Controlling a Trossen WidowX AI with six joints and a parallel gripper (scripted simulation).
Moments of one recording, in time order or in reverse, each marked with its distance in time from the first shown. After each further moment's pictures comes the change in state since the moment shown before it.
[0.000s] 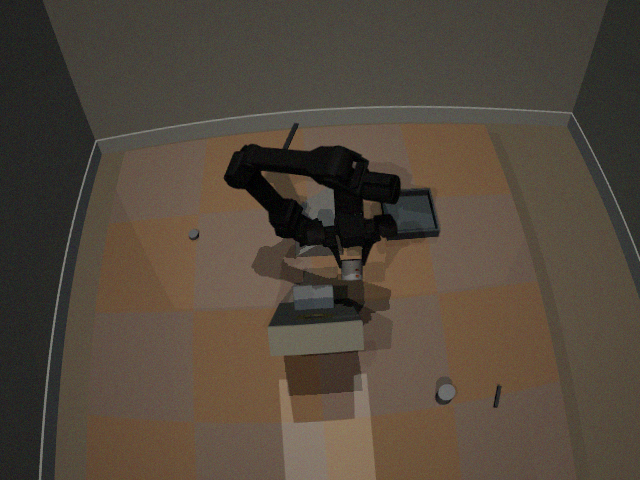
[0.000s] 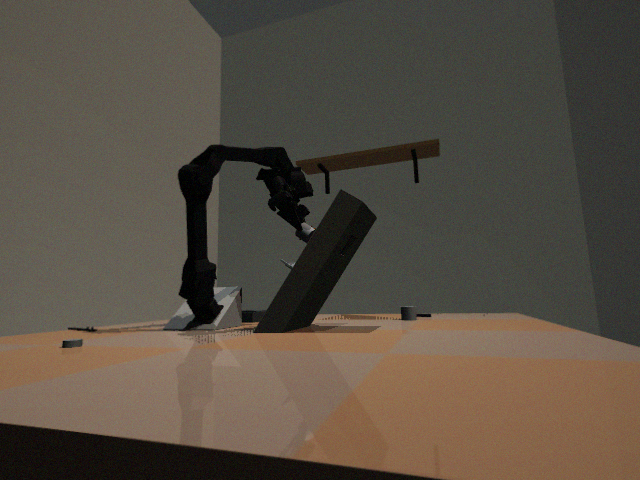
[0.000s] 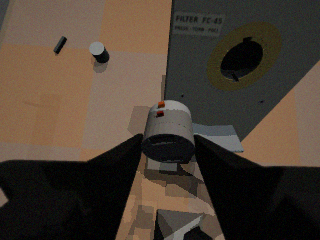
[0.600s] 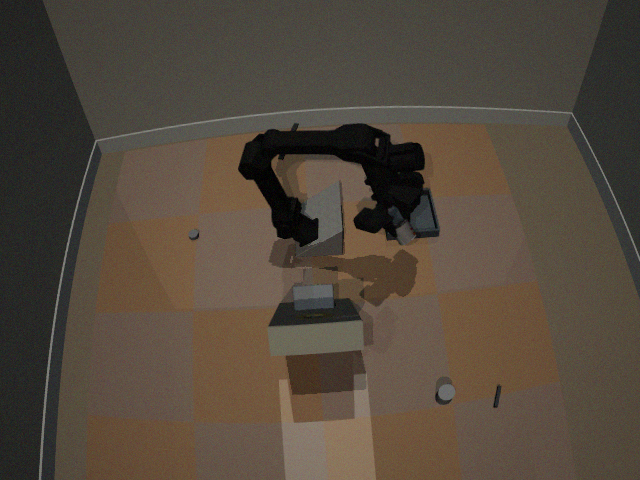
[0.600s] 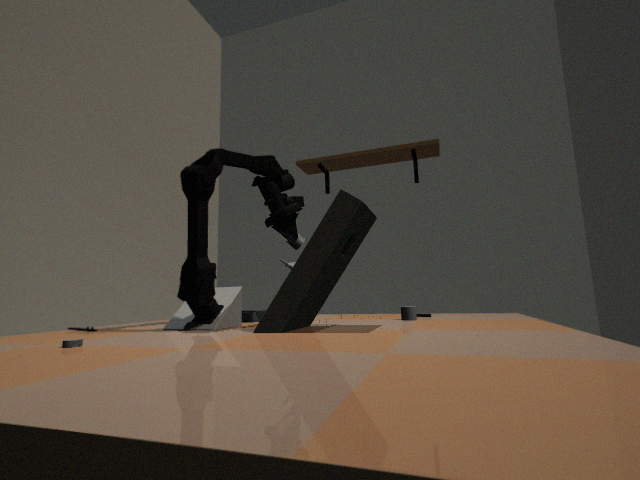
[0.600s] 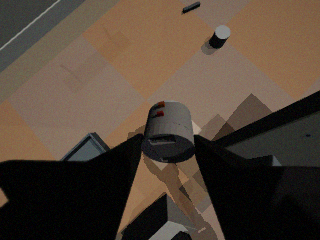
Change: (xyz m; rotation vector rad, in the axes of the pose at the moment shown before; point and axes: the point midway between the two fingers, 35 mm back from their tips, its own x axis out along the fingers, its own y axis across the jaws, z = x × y) arm -0.039 0.113 -0.059 -0.627 0.028 0.372
